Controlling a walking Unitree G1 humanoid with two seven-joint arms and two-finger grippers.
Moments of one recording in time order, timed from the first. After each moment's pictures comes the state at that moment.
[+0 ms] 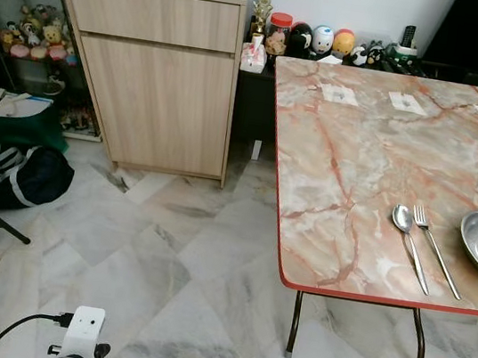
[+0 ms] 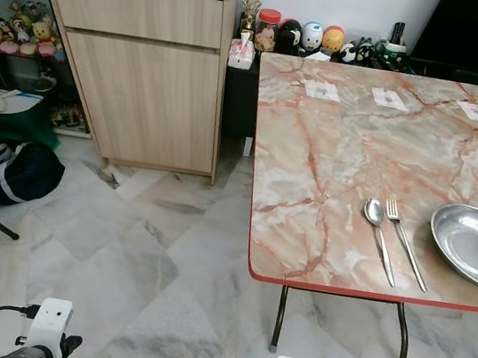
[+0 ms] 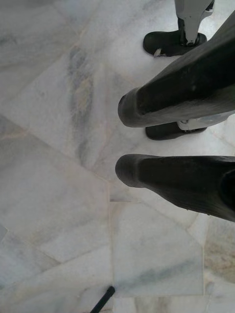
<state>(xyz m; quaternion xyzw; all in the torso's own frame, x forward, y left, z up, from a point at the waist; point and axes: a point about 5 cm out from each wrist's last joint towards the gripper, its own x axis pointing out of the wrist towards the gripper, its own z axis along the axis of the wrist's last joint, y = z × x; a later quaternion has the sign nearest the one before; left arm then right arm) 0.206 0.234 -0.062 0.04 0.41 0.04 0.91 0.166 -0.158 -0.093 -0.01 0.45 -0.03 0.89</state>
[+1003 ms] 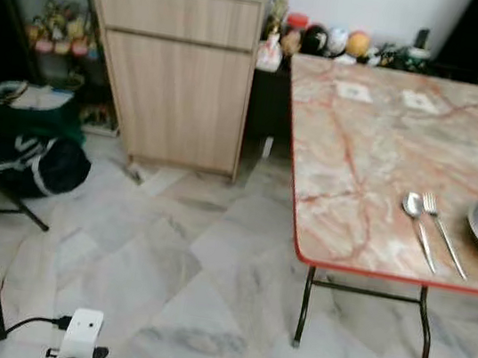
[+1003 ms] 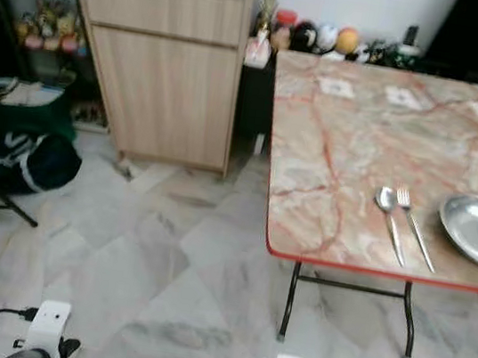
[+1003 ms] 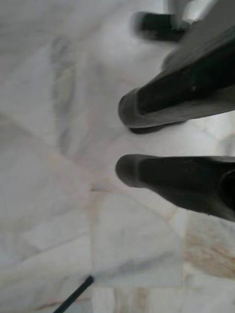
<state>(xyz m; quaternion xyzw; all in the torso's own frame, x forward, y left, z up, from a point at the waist) 0.214 0.236 -0.057 0.04 0.40 0.04 0.91 0.156 -0.154 -0.097 0.00 0.46 -0.03 0.89</state>
